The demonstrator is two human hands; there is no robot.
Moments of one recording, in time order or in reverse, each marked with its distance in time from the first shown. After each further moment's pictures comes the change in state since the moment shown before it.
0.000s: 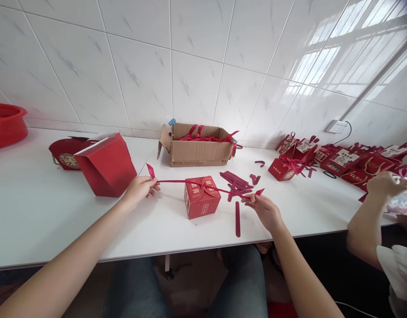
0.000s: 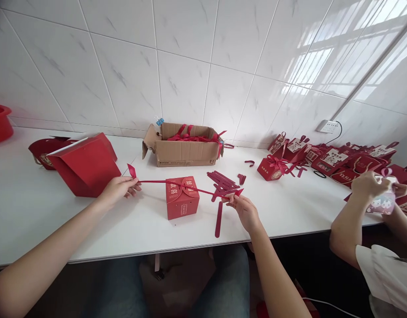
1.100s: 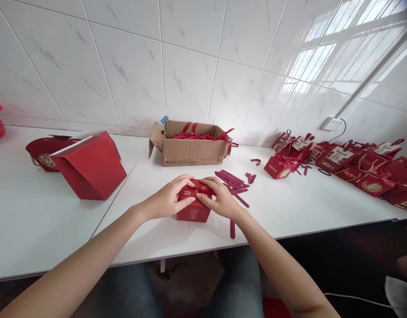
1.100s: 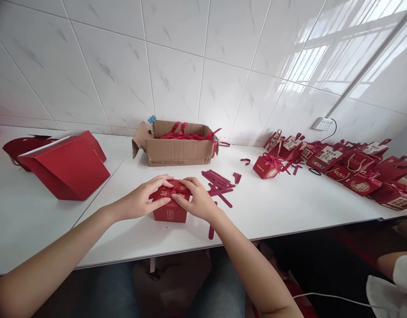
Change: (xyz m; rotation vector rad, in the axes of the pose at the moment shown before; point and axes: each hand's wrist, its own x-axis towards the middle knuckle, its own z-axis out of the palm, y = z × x) left_hand -0.040 0.037 0.078 0.572 -0.482 0.650; right_hand 0.039 -0.019 0.108 -0.804 -0.255 -0.393
